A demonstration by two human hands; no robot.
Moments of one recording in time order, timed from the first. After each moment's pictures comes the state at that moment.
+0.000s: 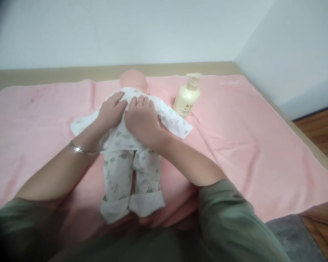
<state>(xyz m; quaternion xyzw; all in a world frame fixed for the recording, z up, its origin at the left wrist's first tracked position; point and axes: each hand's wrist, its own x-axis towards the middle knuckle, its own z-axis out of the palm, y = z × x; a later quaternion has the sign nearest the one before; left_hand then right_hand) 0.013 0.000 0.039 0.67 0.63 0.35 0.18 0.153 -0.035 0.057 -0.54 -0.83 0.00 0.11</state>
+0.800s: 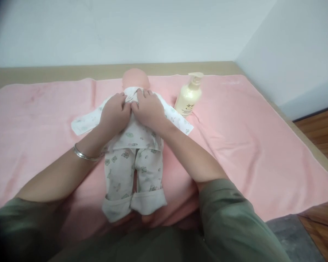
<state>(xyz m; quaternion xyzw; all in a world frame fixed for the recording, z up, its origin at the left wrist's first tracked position) 0.031 -0.020 0.037 0.69 0.62 0.35 0.12 0.166 0.003 0.051 -0.53 -0.83 0.06 0.15</state>
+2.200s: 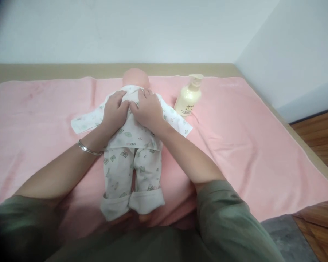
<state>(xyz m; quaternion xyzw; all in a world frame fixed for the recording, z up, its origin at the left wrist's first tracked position) 0.024 -0.007 0.023 0.65 0.63 0.41 0.14 0.167 0.014 0.040 -0.53 -0.82 0.08 0.22</state>
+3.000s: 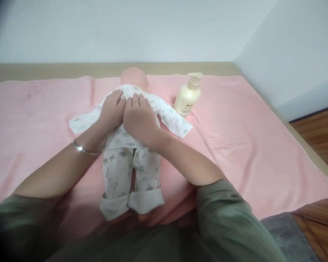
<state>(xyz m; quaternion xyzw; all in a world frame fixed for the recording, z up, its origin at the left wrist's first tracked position) 0.018 -0.003 0.034 0.69 0.64 0.33 0.09 0.151 -0.034 0.055 -0.48 -0.86 0.02 0.14</state>
